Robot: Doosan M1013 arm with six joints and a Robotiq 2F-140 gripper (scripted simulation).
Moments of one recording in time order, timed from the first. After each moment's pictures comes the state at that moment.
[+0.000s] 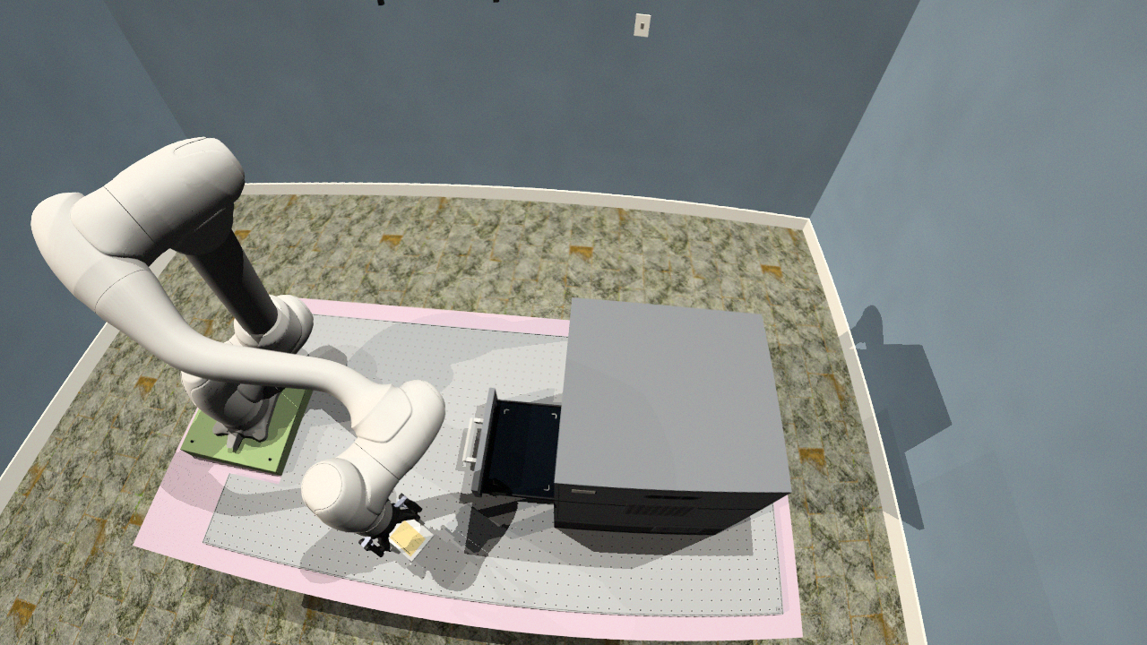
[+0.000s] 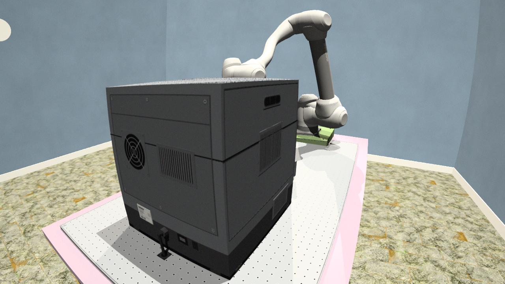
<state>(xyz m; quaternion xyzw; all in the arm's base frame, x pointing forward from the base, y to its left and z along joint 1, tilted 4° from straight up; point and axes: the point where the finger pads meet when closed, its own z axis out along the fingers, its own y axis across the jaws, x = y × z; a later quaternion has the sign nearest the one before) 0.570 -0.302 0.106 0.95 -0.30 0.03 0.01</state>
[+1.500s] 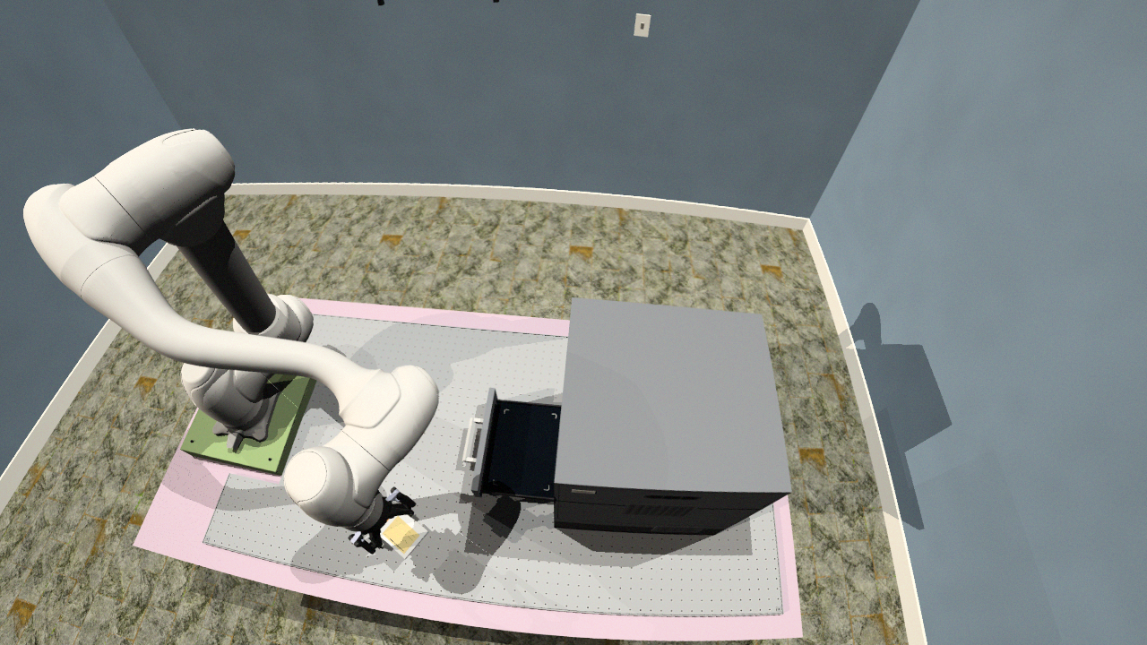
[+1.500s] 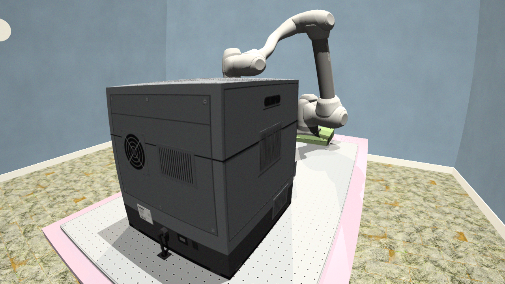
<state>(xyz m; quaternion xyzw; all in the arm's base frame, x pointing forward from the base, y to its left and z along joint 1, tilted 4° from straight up) 0.567 -0.300 0.158 0.95 -0.30 0.03 0.01</state>
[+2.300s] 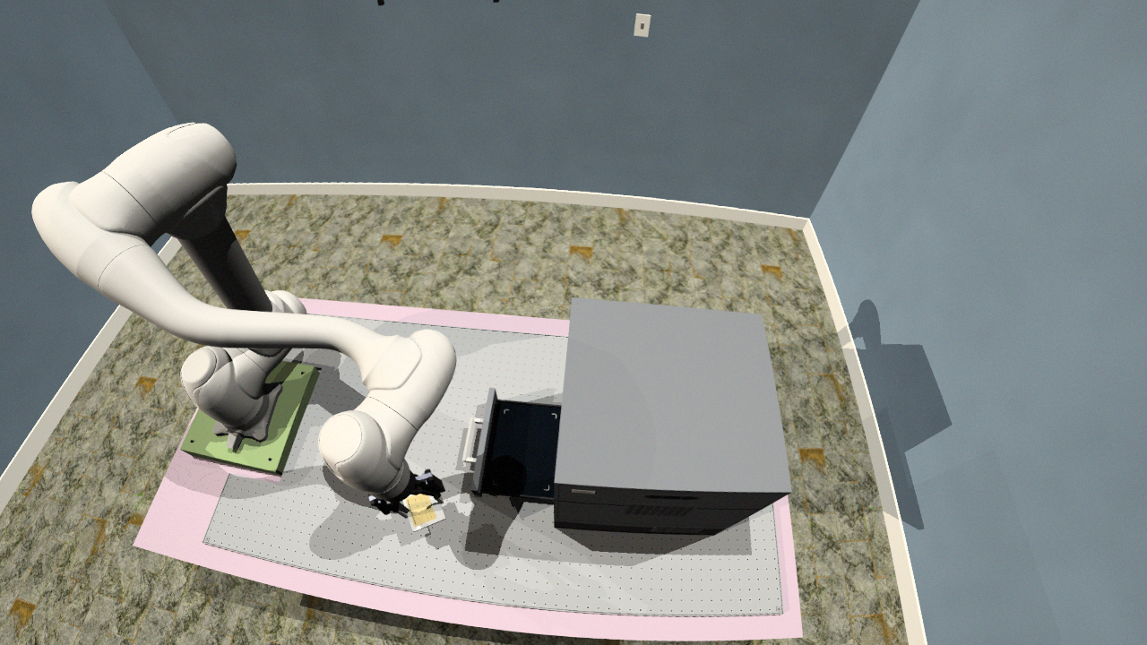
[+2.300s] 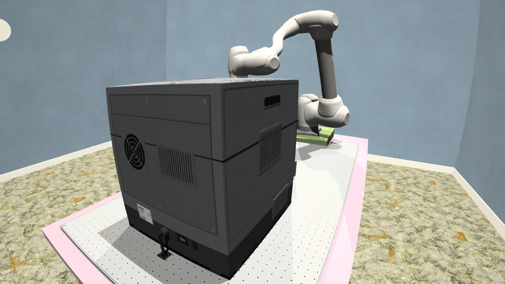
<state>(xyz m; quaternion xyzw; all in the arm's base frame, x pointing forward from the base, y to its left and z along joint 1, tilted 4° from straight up) 0.610 -0.237 0.162 0.85 -0.52 0.03 -0.01</state>
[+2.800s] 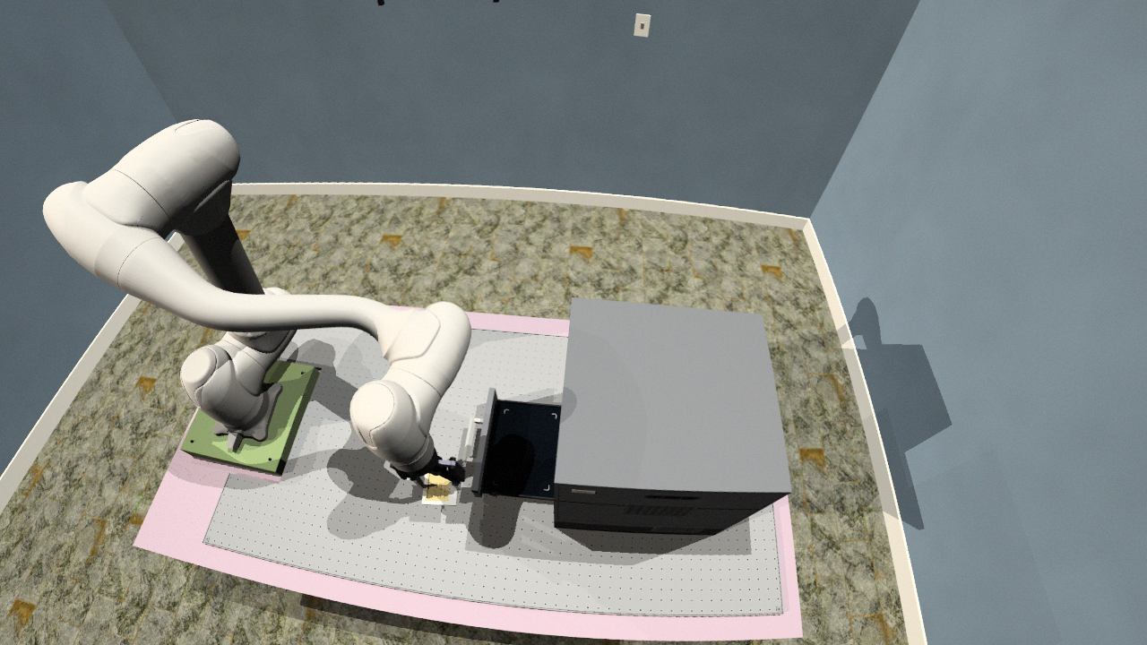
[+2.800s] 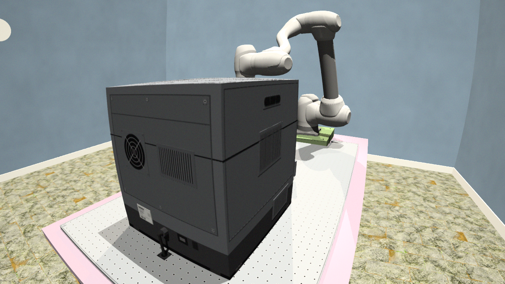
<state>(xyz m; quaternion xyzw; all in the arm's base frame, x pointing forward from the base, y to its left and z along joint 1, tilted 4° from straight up) 0.647 -0.184 0.163 0.72 -0.70 0.03 -0.01</state>
